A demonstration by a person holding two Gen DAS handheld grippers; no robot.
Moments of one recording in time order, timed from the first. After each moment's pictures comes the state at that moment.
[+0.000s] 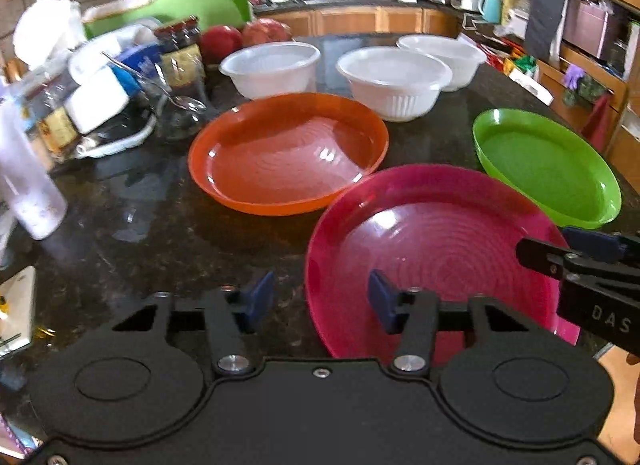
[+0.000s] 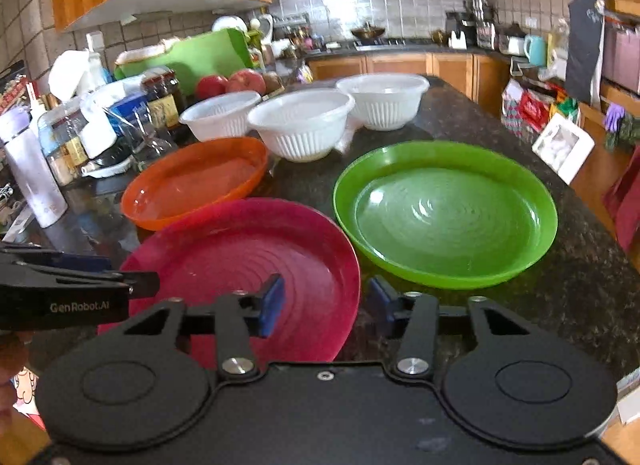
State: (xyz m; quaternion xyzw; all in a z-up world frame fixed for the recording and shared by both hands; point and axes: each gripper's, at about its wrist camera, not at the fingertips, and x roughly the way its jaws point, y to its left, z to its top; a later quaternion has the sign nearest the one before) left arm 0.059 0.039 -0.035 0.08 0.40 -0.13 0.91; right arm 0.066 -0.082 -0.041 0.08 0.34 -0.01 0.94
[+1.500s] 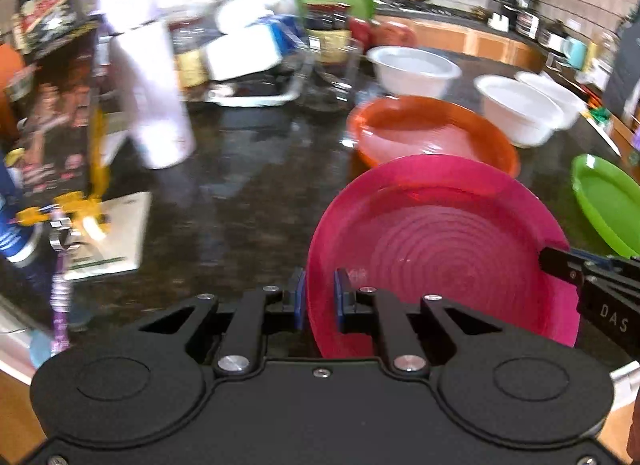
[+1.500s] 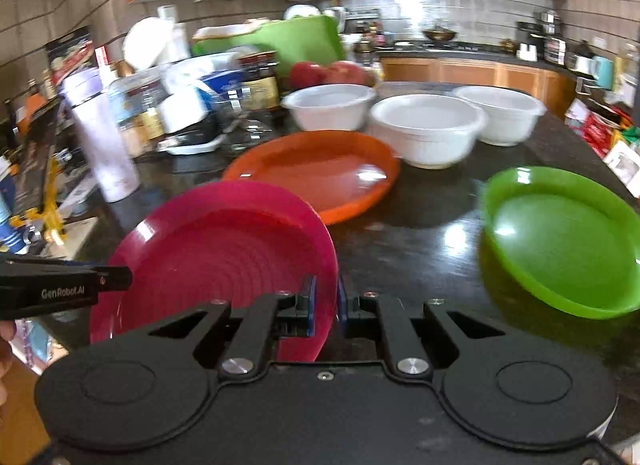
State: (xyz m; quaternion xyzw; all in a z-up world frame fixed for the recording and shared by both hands) left arm 0.036 0.140 -0.020 0.01 0.39 0.00 0.92; right arm 0.085 0.006 -0.030 0.04 0.33 0.10 0.94
